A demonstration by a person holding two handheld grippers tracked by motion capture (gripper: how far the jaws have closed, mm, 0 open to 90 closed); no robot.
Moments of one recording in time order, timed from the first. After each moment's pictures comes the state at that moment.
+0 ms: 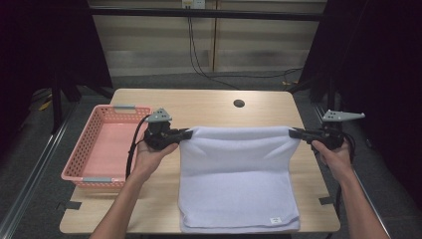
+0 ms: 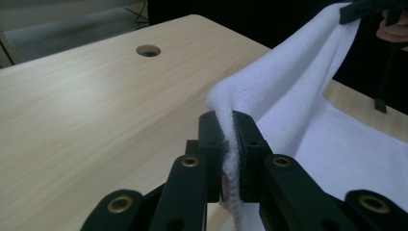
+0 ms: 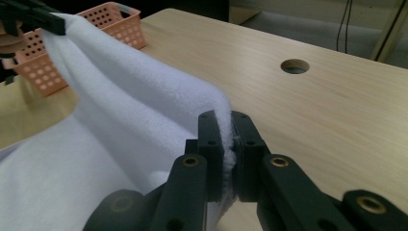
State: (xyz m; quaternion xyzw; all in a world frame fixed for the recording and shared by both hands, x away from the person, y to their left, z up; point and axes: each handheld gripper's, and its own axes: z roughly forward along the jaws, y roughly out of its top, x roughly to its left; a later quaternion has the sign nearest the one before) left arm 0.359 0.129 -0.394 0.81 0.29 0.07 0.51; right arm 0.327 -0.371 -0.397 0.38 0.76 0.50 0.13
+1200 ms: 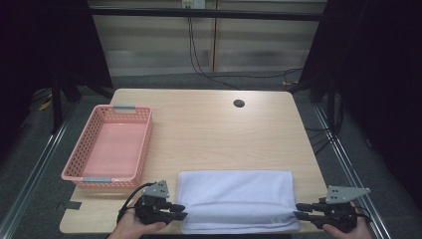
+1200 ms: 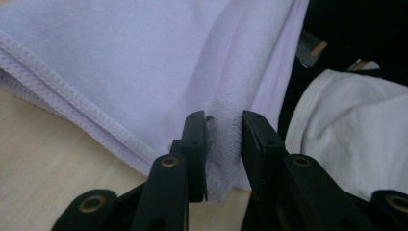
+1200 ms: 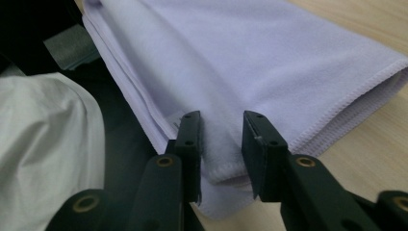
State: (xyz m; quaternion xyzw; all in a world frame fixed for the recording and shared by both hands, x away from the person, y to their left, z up) left arm 0.224 0.158 -0.473 0.89 0.20 -0.10 0.41; right arm 0.155 -0.352 -0.457 0.34 0.84 0.42 0.05
